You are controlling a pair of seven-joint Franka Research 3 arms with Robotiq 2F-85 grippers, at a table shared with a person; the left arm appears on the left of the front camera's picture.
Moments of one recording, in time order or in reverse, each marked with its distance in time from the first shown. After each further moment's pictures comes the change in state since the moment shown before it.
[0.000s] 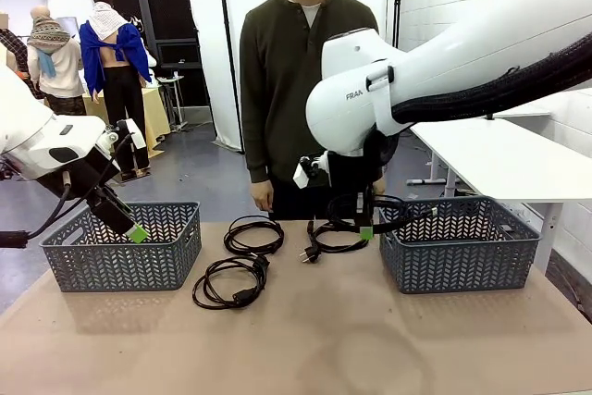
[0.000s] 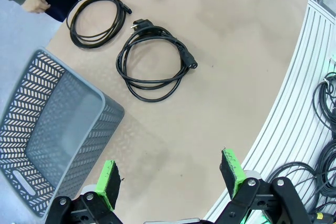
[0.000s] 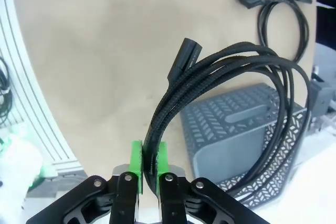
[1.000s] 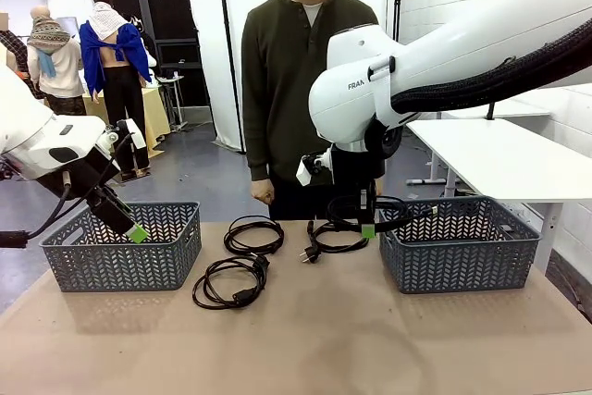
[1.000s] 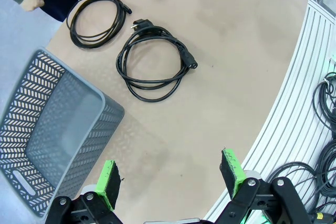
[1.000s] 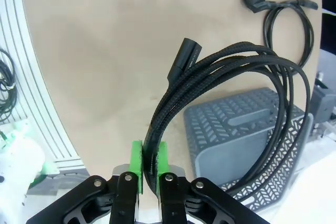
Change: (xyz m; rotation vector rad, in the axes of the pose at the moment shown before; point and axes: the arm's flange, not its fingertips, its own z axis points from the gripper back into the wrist) left arm 0.000 0.000 0.000 0.000 0.000 0.000; right arm 0.001 -0.001 0.002 0.025 -0.005 0.014
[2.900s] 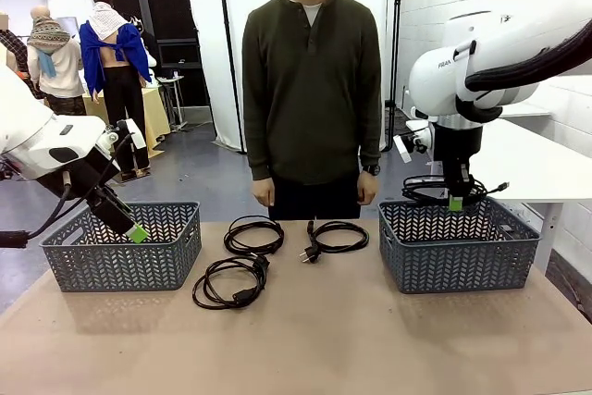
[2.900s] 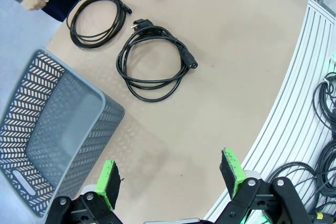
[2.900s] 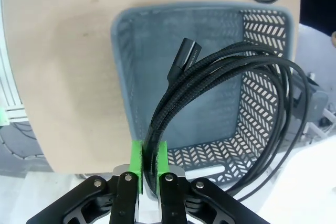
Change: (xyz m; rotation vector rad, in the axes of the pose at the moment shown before) left arm 0.000 0.000 0.000 0.000 0.000 0.000; right arm -0.168 -0.121 -0.018 -0.009 -0.025 0.106
